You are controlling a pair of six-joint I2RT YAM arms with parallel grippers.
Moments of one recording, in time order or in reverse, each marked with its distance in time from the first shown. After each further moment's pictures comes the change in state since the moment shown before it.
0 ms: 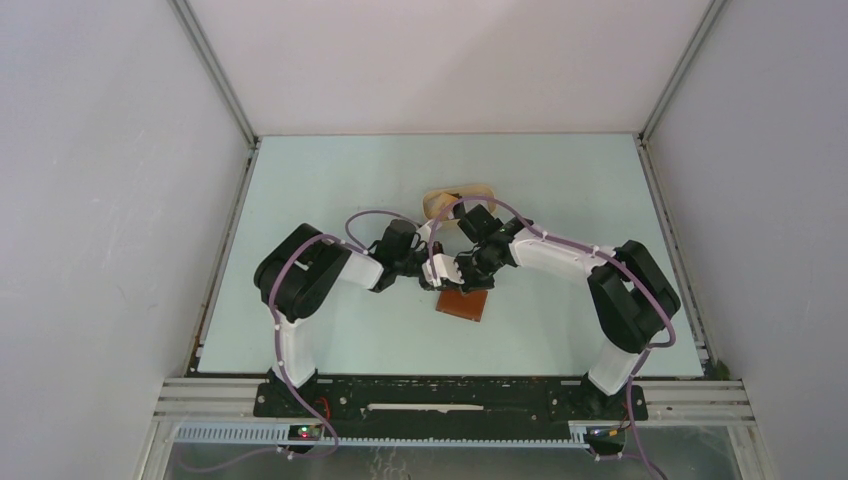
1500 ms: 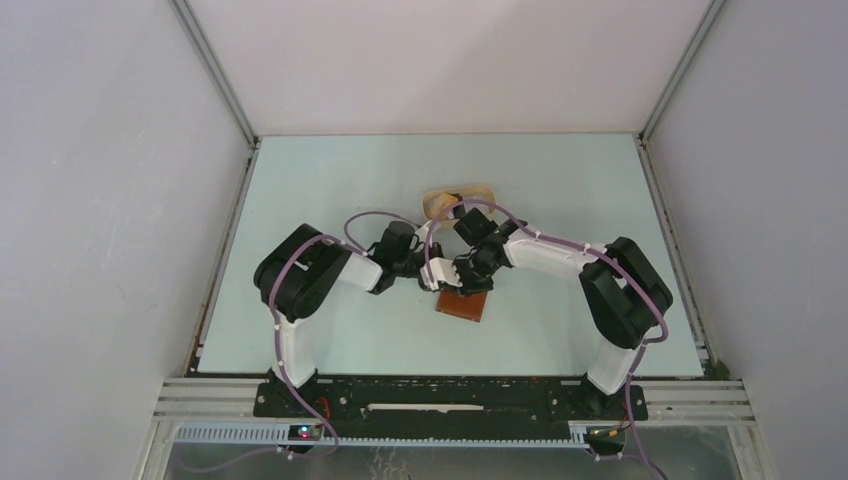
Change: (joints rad) left arm 0.000 0.000 -0.019 0.031 -0.001 -0.002; right arm 0.012 0.042 0.005 -0.001 0.032 0.000
